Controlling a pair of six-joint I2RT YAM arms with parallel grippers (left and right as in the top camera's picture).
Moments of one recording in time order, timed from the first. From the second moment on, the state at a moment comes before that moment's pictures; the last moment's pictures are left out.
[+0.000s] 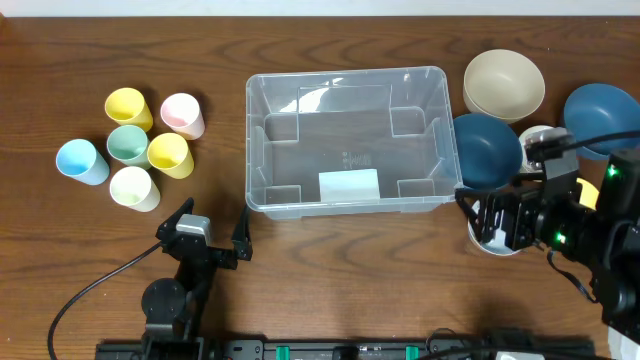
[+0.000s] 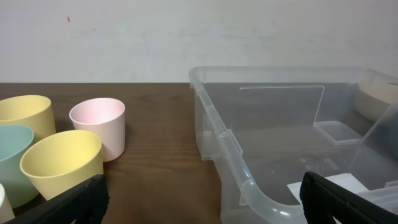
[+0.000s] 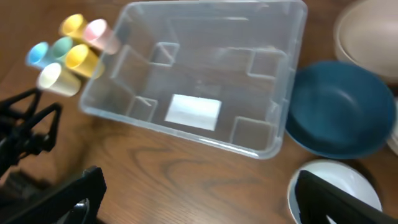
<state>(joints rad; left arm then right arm) -0.06 0.01 0.02 -0.10 0.15 -0.09 -0.04 0.95 1.36 -1.25 -0.44 0.01</state>
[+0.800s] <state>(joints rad) -0.06 0.01 0.02 -0.10 0.15 -0.09 -0.13 1.44 1.37 -1.03 0.19 0.47</state>
